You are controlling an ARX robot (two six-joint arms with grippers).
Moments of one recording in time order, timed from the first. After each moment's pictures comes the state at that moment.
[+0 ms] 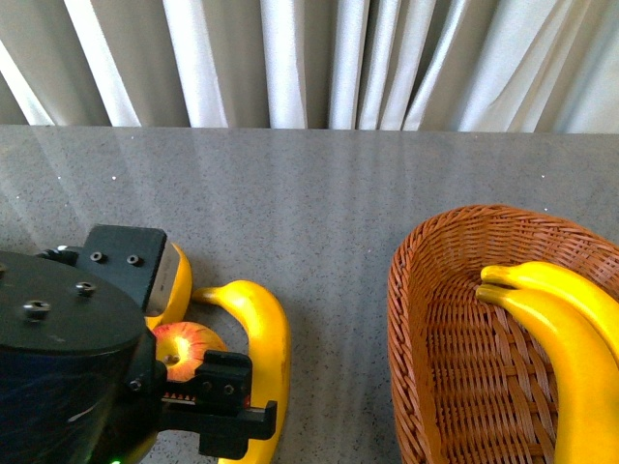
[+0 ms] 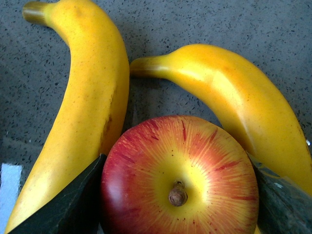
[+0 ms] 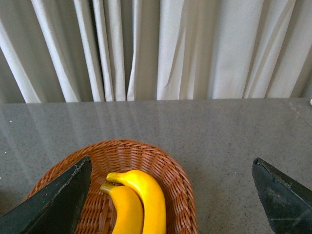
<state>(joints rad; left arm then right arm) -0.63 1.83 0.42 0.68 -0.33 -0.36 0.00 0.00 0.02 0.00 0.00 0.00</state>
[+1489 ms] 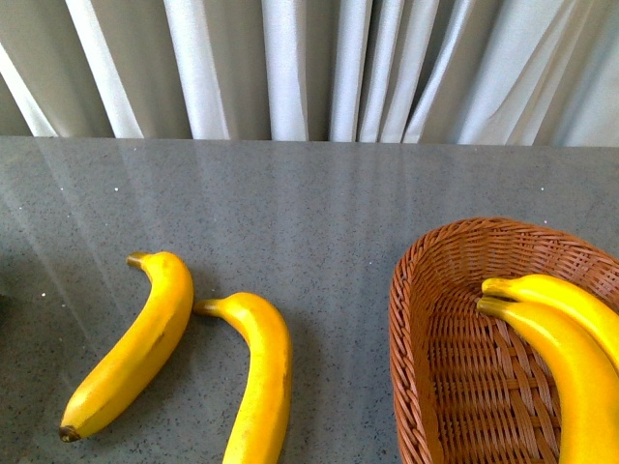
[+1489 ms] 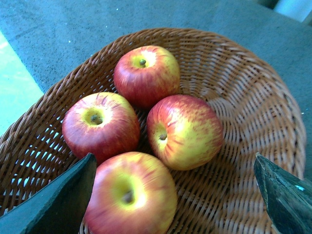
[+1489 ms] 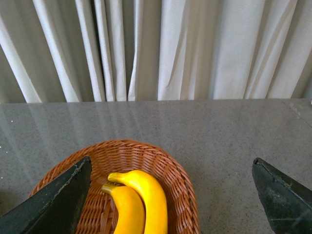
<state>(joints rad) 0.29 0.93 0.10 0.41 -0.12 -0.24 0.00 0.00 0.02 0.00 0.00 0.00</state>
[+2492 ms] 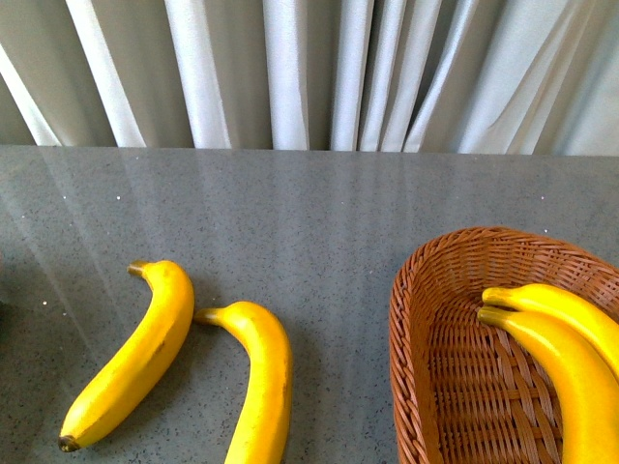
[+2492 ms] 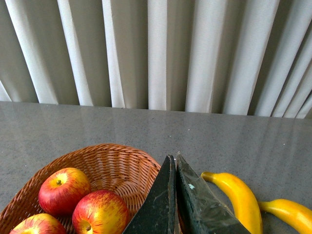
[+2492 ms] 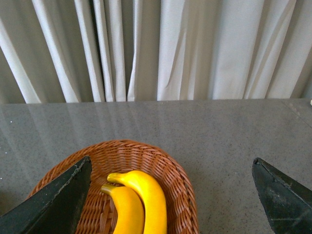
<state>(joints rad) 0.03 0.02 0.01 0.00 0.02 -0.01 0.00 0.00 0.02 0.00 0.00 0.00</state>
